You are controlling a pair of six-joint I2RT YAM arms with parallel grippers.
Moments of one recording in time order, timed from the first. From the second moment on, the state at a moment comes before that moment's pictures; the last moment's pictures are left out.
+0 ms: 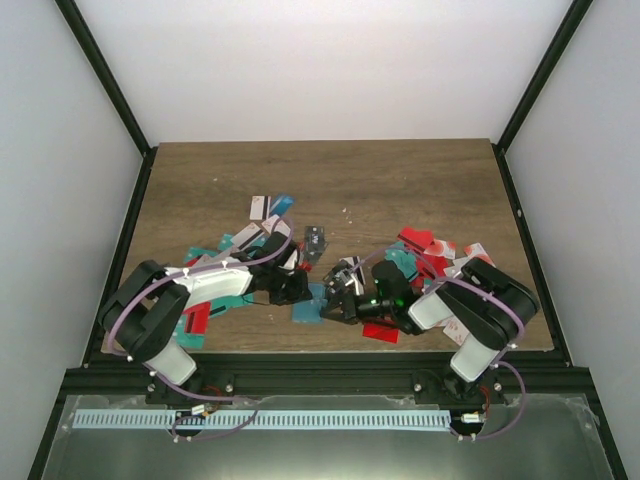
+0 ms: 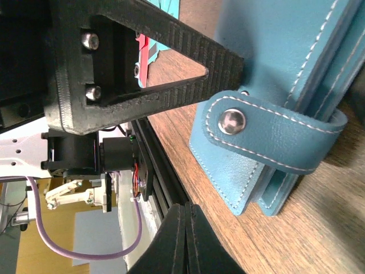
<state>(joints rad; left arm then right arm) -0.69 1.59 0.78 -0.29 0.41 -0.83 0.70 1.64 0.33 0.79 -0.84 0.98</state>
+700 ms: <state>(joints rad) -0.71 1.62 0.78 -0.24 0.42 -0.84 0.70 1.87 0.31 1.10 -0.86 1.17</state>
